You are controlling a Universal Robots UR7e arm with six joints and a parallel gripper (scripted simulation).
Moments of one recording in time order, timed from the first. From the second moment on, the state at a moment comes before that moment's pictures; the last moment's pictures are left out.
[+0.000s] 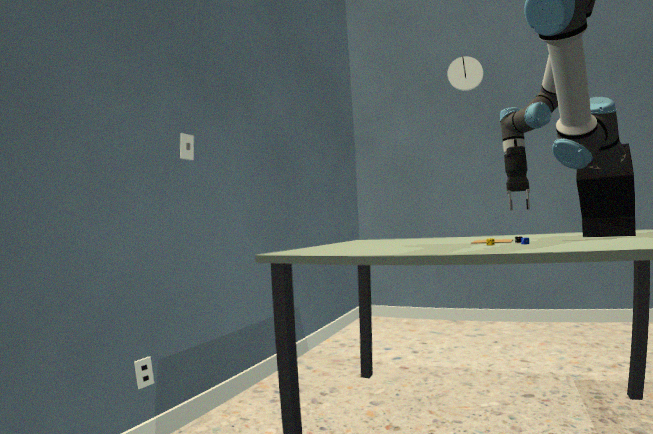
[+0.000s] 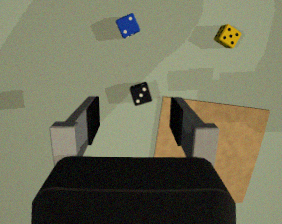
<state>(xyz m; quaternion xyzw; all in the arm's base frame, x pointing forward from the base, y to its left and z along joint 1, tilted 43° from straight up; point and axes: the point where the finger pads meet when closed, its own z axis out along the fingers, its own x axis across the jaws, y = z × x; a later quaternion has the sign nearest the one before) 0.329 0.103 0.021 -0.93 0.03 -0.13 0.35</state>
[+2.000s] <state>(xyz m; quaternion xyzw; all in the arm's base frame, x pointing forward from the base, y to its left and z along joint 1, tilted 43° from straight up) 0.351 0.151 -0.036 -0.93 0.03 -0.13 0.35</state>
